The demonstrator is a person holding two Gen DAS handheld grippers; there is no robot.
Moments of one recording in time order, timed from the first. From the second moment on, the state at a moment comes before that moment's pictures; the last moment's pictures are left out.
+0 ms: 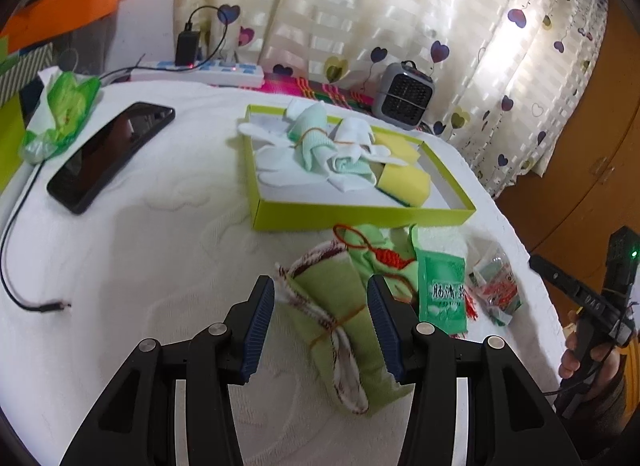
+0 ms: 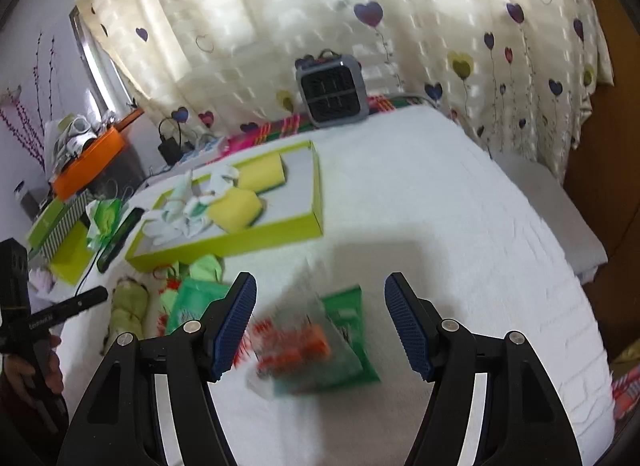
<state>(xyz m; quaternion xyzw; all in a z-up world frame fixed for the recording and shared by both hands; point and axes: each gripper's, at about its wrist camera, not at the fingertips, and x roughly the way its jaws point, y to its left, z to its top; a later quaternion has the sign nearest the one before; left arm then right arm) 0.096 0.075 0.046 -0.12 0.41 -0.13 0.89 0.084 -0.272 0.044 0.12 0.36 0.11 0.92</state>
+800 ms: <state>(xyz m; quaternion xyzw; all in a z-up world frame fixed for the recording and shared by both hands) 0.085 0.078 0.031 -0.17 0.44 -0.15 0.87 0.091 -0.254 0.008 0.10 0.42 0.13 0.89</state>
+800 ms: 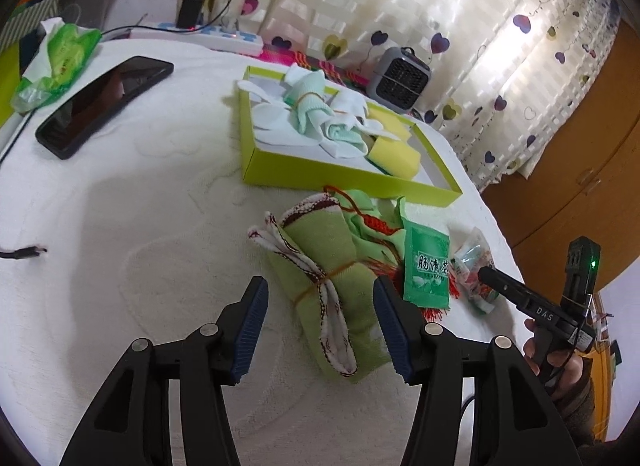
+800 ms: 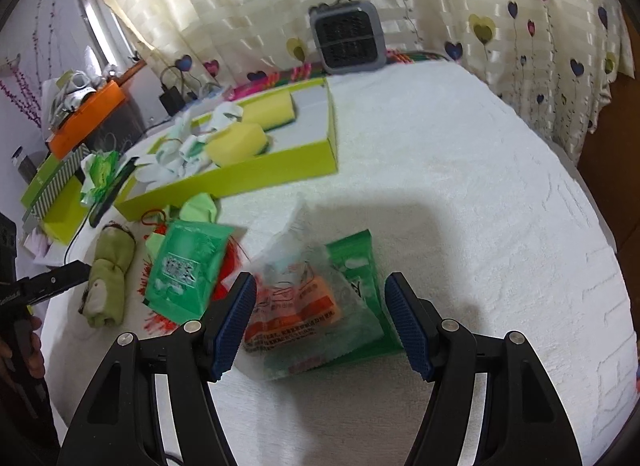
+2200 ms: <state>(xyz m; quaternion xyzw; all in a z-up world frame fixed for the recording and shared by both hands) 0.104 0.043 0.016 -0.16 0.48 -0.12 0.85 0.084 -0.233 0.011 -0.01 0.40 0.15 0.91</state>
